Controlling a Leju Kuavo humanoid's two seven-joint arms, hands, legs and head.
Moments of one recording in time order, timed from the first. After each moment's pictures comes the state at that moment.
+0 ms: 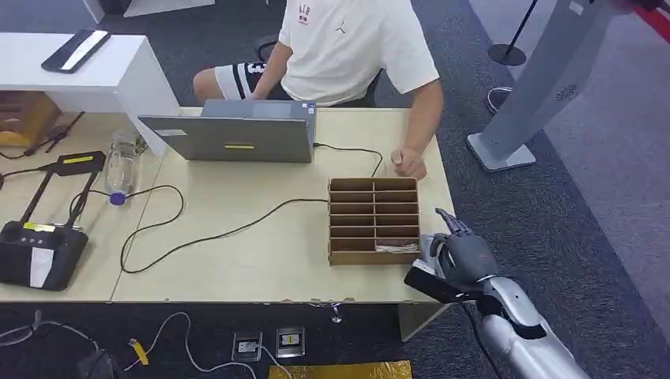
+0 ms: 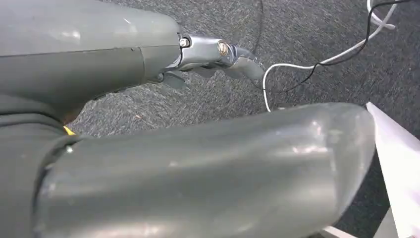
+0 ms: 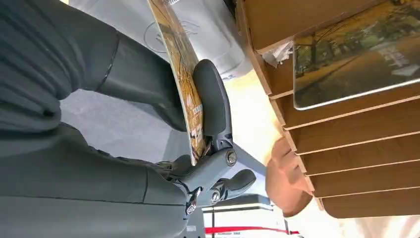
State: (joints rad) left arm 0.03 -0.05 -0.08 -0.81 0.59 0.62 -0.30; right arm -0.24 -0.40 0.44 -1.21 0.76 -0.27 -0.20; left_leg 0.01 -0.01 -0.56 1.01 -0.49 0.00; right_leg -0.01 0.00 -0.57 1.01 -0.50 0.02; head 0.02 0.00
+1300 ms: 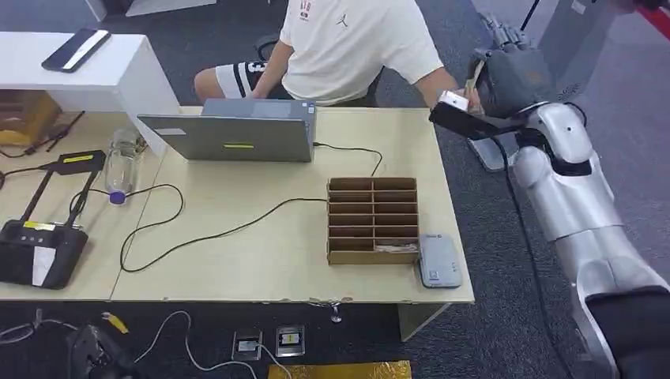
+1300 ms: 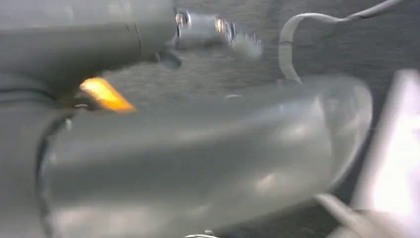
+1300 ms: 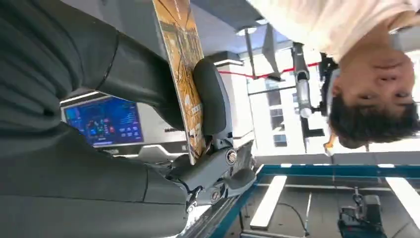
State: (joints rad) left arm -0.14 0.08 -0.15 -0.75 0.83 0.56 -0.14; right arm -0.99 -0.31 0.38 -0.89 0.94 -0.28 -0.37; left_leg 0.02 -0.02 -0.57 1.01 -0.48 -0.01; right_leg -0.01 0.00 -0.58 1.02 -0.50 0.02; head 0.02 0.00
